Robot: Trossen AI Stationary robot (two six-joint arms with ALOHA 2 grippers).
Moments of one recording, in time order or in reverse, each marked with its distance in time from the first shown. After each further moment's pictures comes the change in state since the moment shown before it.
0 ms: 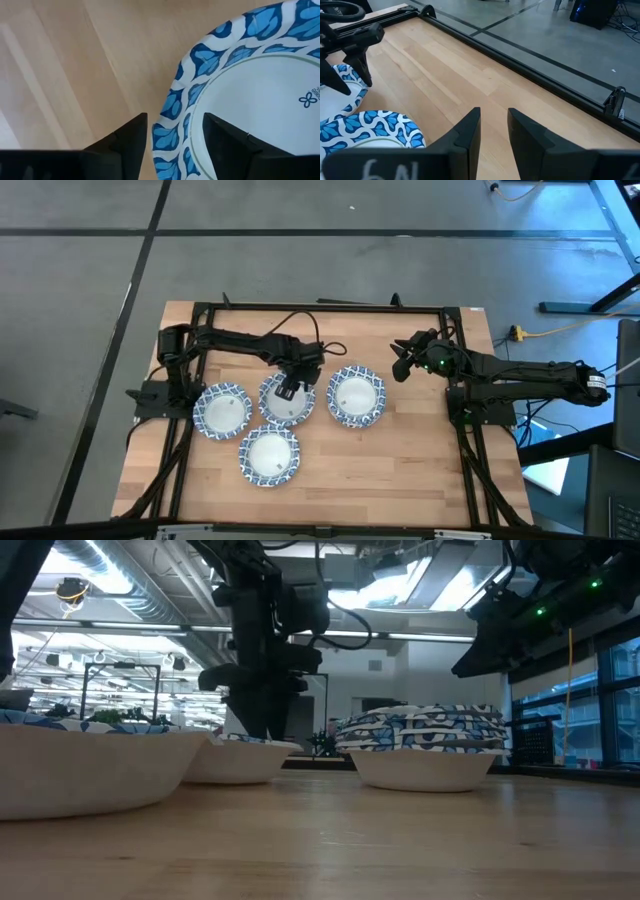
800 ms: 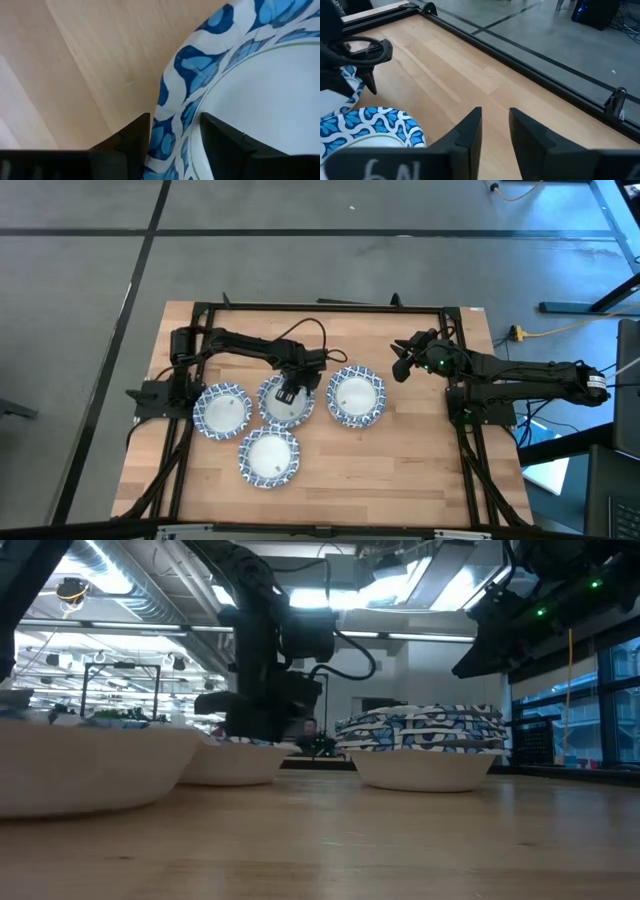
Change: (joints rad) left arm -0.004 0.100 0.000 0.002 -0.003 -0.018; right arm 0.000 0.000 0.000 -0.006 0.000 -0.017
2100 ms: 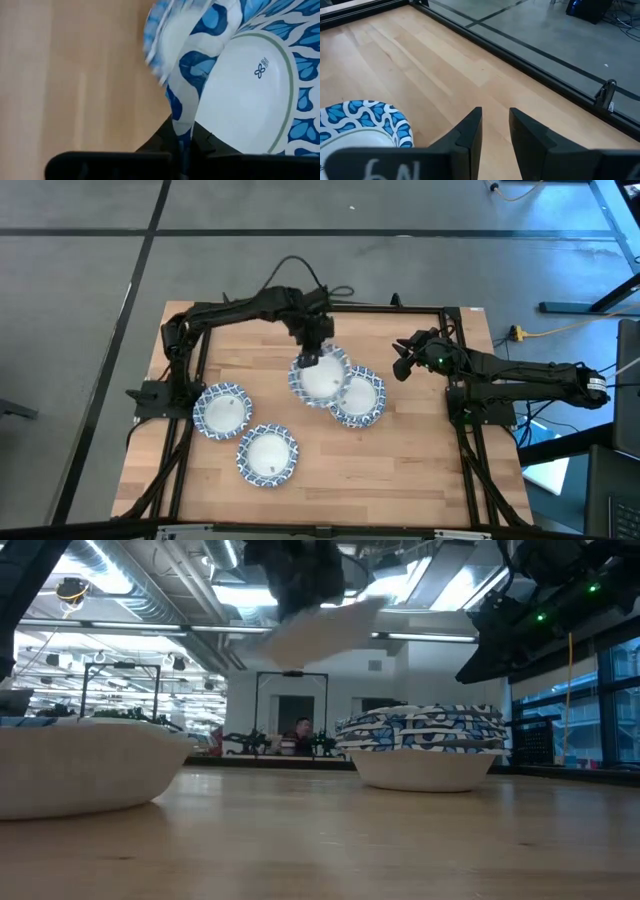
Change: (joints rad) left arm 0.174 -0.060 0.515 -0.293 0.372 -0.331; right arm -0.037 0.000 0.000 -0.038 -0.014 -0.009
